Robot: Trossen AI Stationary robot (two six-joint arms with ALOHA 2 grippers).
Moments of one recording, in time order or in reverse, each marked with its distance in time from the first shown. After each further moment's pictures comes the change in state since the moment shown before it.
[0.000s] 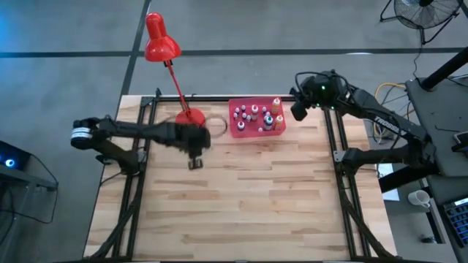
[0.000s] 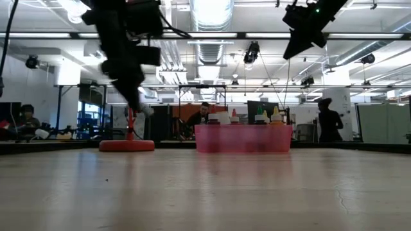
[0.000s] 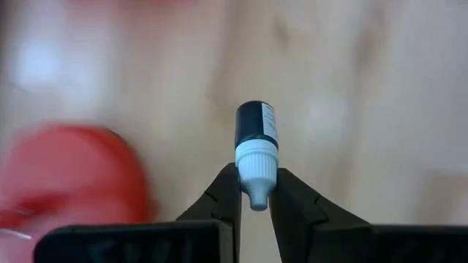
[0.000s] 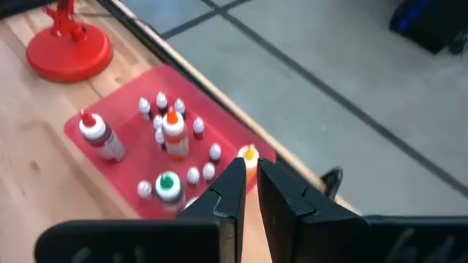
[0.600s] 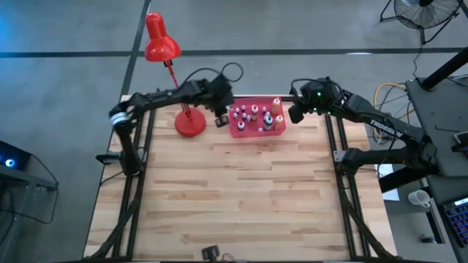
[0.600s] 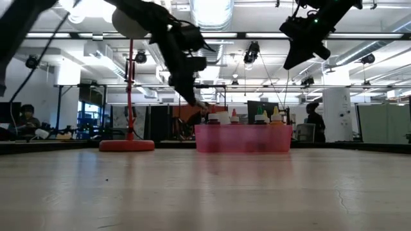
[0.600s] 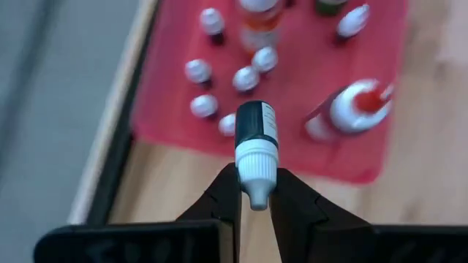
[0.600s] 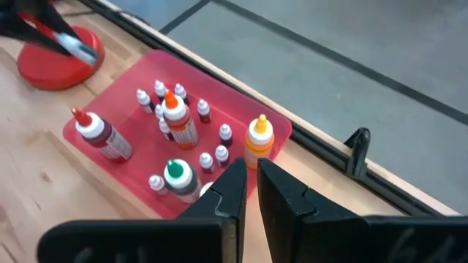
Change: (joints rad) left arm 0.361 0.449 0.623 -0.017 0.137 0.274; right arm 0.002 -0.014 -0.124 0.084 0.000 0.183
